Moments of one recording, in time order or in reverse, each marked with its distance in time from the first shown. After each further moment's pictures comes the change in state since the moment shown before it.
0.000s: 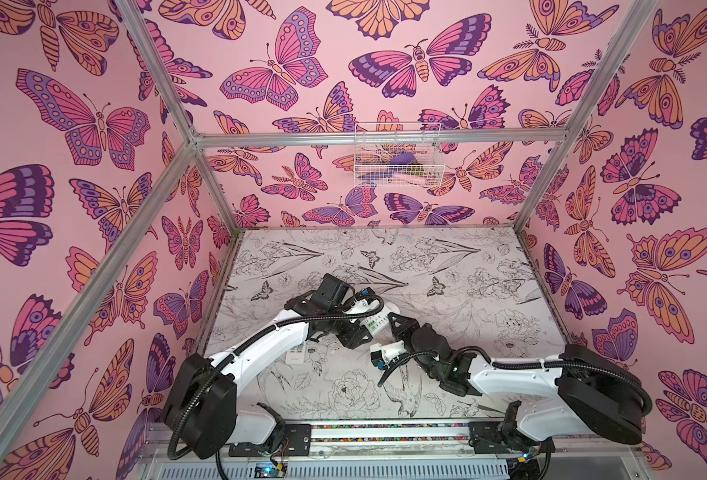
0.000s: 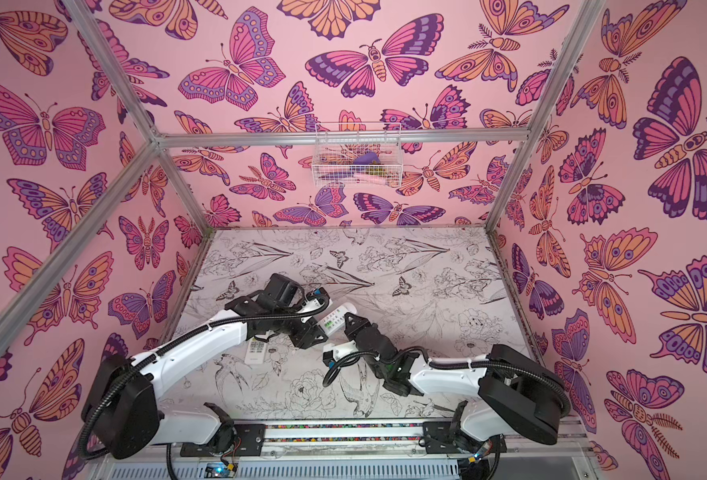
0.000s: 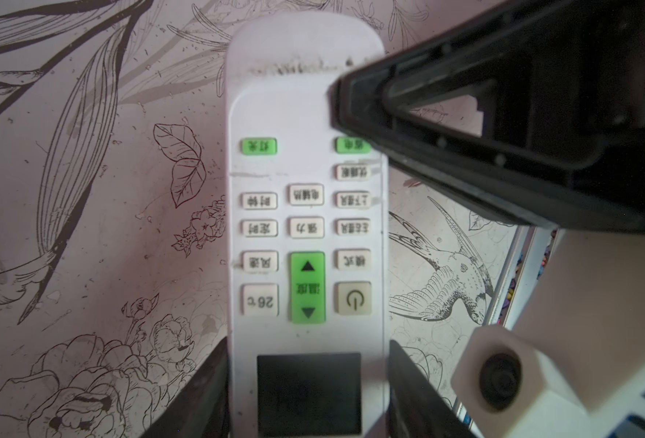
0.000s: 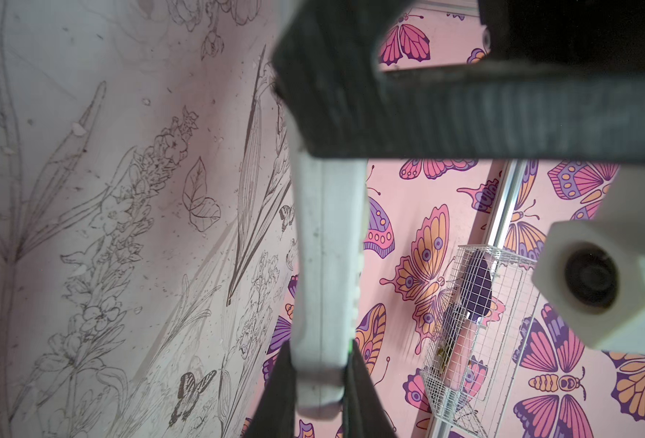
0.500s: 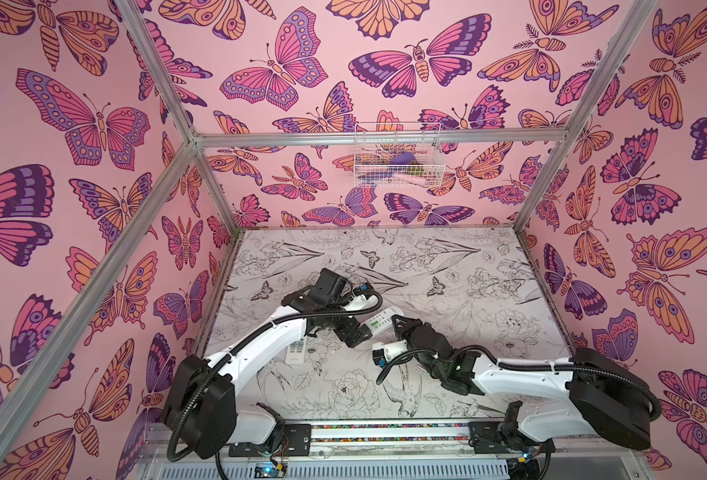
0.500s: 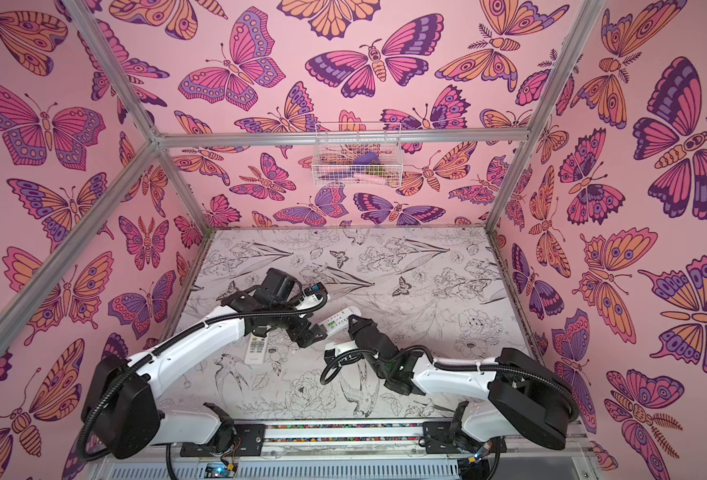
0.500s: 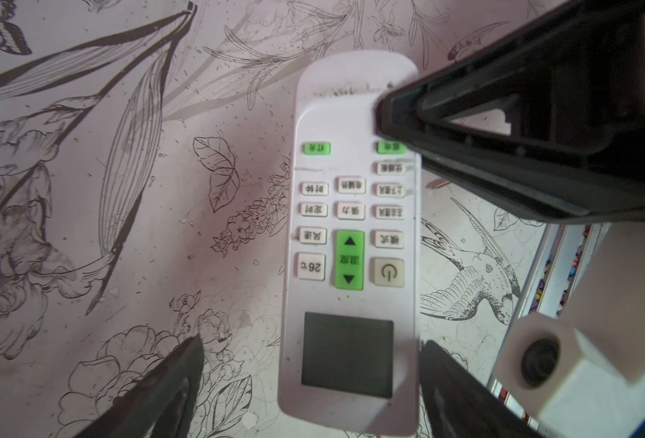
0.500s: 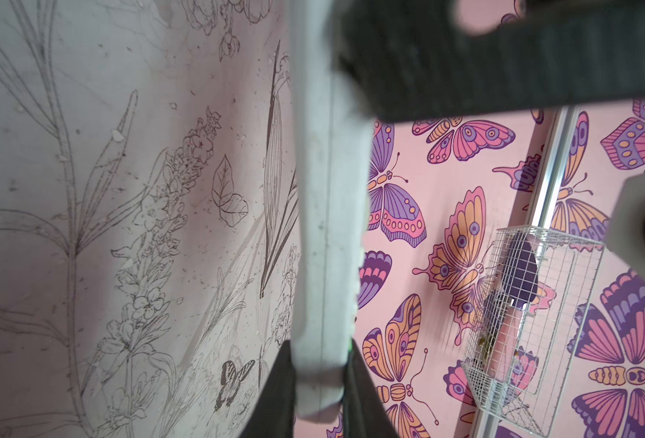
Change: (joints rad) left arm 0.032 0.000 0.066 -0.051 -0.064 0.065; right arm -0.005 -0.039 0.021 -0.147 0.008 0.158
